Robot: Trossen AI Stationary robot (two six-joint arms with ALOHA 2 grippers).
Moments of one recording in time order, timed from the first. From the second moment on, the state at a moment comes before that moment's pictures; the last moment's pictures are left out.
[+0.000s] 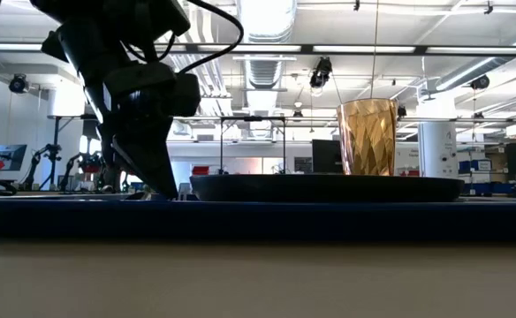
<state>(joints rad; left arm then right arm) -0.24 1.59 0.80 -0.19 -0.11 -0.73 0.60 1.61 1.67 -1.21 0.84 1.05</state>
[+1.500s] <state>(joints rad) -0.24 1.60 0.82 -0.21 -0.01 -0.65 0.60 1.61 1.67 -1.20 0.84 1.05</state>
